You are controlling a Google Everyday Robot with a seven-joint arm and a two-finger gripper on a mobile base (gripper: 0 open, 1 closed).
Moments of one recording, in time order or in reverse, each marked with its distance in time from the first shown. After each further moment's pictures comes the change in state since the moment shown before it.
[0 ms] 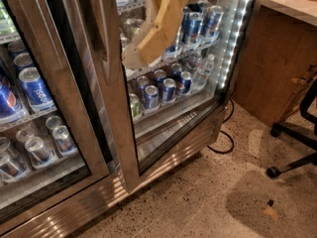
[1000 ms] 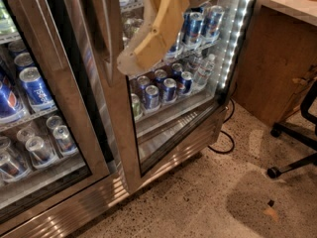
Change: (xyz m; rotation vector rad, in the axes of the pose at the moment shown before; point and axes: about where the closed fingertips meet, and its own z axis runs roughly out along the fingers) arm -0.007 0.009 0.003 0.020 -0.006 0.020
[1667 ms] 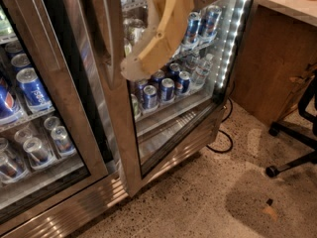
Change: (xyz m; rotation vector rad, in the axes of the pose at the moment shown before) arm -0.001 0.009 -0.004 0.005 0.004 0.009
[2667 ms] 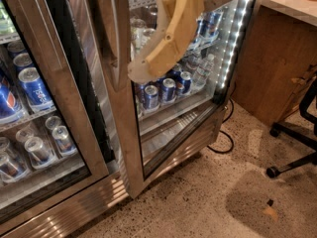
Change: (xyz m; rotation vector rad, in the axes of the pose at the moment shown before) arm 0.001 0.008 -0.007 0.006 0.005 0.009
